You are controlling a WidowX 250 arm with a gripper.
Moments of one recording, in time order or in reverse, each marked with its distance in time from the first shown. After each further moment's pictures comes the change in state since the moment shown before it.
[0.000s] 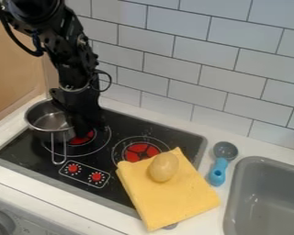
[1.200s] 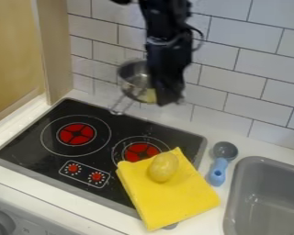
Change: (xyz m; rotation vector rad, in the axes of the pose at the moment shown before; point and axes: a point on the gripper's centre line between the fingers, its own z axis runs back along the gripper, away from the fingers) arm 0.071 -0.096 0.060 -0.090 -0.079 -0.638
